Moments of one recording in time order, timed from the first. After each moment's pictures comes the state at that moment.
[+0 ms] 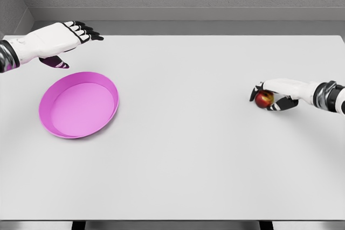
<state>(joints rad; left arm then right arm) -0.76 0.77 -0.62 -1.21 -0.62 -0.61 -0.26 -0.61 -0.88 0.78 -1.45 0.17 -0.06 0.54</state>
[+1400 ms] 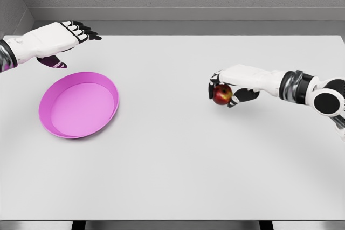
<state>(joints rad) -0.76 0.78 -0.62 -1.21 -0.62 -0.61 -0.26 -0.65 -0.77 0.76 -1.71 0.17 -0.07 0.57</state>
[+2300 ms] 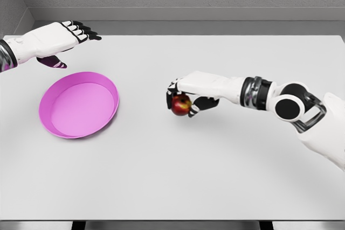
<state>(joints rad) -0.76 0.78 -0.62 -1.21 -0.62 -0.61 -0.26 -0.67 -0.60 0.80 -1.75 0.17 -0.06 0.57</state>
